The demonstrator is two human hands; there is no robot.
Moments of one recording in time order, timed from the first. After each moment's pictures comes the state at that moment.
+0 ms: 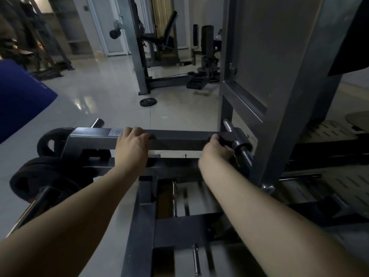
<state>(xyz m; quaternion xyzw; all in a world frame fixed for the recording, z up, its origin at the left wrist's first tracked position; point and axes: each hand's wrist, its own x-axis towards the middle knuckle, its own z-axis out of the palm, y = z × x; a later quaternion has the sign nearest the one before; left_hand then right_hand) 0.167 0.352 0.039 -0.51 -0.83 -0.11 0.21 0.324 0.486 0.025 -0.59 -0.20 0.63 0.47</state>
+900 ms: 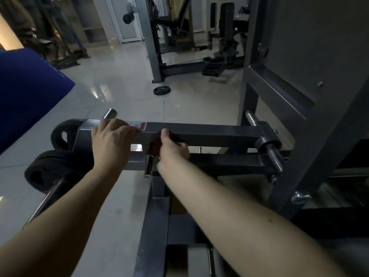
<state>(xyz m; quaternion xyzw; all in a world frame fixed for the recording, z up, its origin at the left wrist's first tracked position) 0.102 0.313 0.031 -0.45 -0.82 -0.18 0.32 0.215 0.408 0.026 -0.47 -0.24 0.80 0.30</state>
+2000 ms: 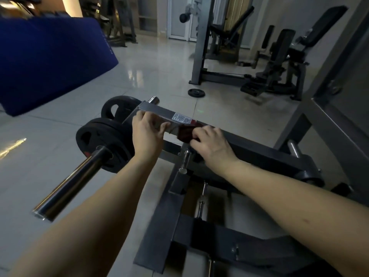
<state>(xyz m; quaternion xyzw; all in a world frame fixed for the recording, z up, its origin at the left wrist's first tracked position) 0.088 0.293 0.013 -0.24 -0.81 -0.51 0.19 0.227 0.456 0.014 0.07 -0.95 -0.15 0.26</state>
